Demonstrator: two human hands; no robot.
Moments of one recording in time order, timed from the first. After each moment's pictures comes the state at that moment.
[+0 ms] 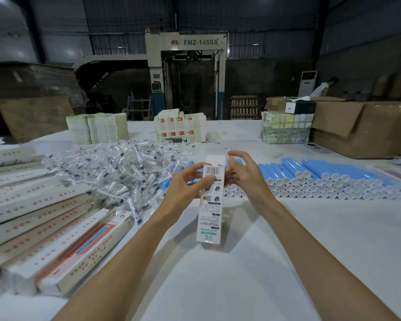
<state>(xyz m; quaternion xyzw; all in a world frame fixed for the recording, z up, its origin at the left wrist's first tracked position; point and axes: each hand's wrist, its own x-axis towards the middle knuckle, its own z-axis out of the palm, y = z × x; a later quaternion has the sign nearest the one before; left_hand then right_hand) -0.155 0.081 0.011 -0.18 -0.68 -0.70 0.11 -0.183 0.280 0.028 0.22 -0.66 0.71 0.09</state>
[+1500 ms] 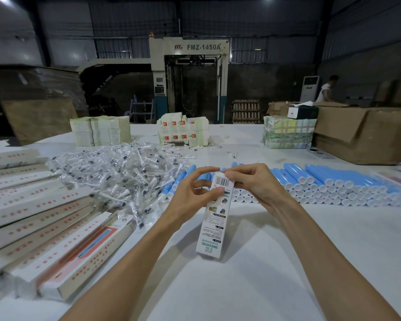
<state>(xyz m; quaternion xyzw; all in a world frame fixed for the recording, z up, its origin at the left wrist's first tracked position) -0.145 0.085 0.014 -0.22 -0.72 -0.65 0.11 -0.184 0.299 0.043 0.24 -0.68 0.69 0.01</state>
